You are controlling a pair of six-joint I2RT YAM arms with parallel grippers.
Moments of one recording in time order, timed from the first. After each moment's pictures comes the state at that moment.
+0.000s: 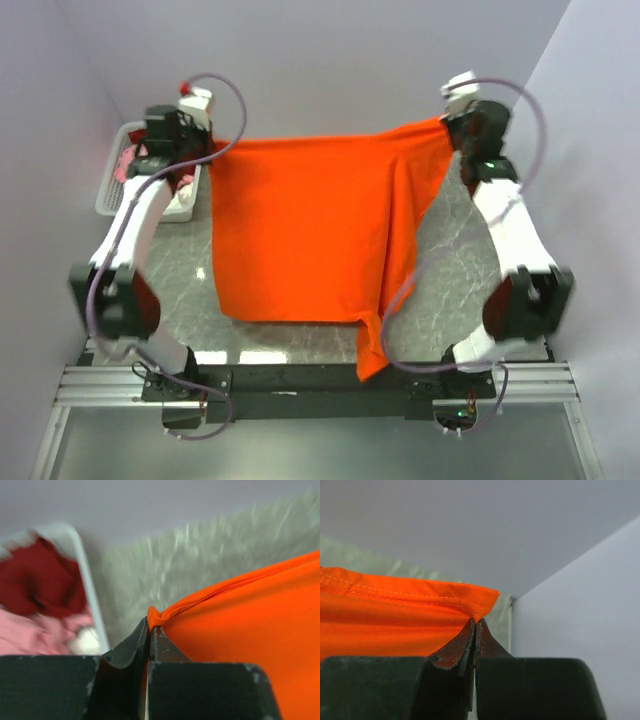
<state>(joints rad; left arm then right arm) -0.04 1.54 1.54 -0.33 0.21 0.13 0.00 1.50 1.51 -0.13 0.04 -0.45</state>
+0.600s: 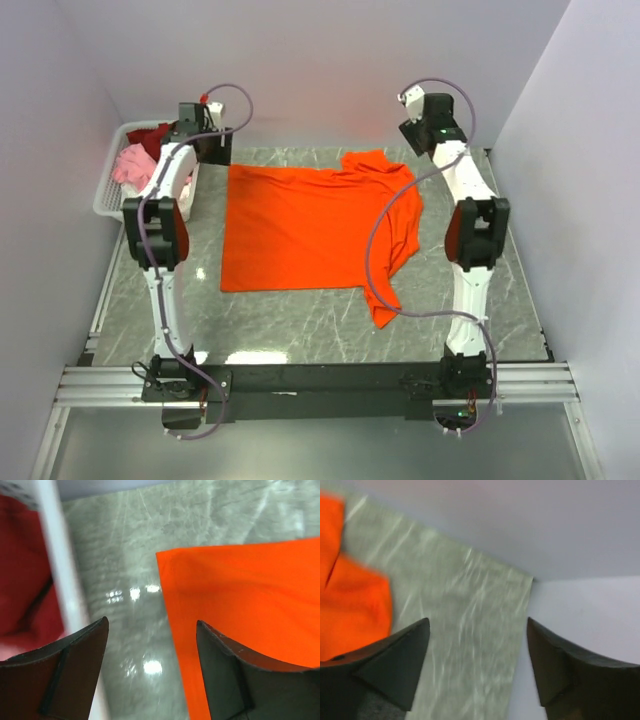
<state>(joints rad) -0.01 2.31 2.14 -0.57 0.07 0.10 0.07 2.31 2.19 -0.41 0.24 -0.63</state>
